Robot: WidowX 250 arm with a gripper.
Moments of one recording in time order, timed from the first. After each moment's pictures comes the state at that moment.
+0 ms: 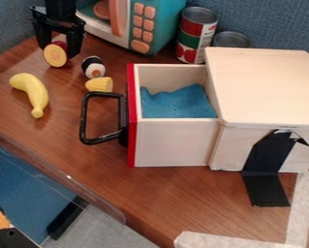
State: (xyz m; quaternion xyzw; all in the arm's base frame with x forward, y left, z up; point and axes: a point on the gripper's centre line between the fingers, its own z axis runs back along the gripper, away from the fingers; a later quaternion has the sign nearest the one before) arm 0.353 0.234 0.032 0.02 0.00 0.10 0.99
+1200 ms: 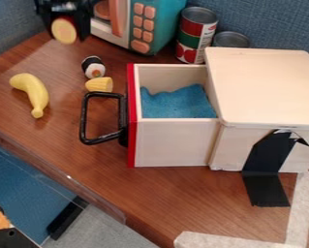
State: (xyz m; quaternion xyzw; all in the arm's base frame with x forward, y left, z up) arm 0.351 0.202 0.085 -0.06 -0.05 0.16 0.98
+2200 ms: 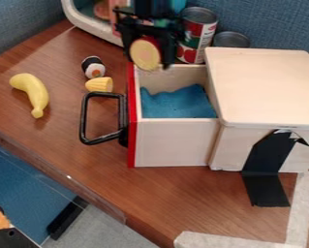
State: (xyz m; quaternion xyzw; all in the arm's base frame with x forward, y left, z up) arm 0.329 0.023 0.111 -0.09 -0.02 0.04 0.99
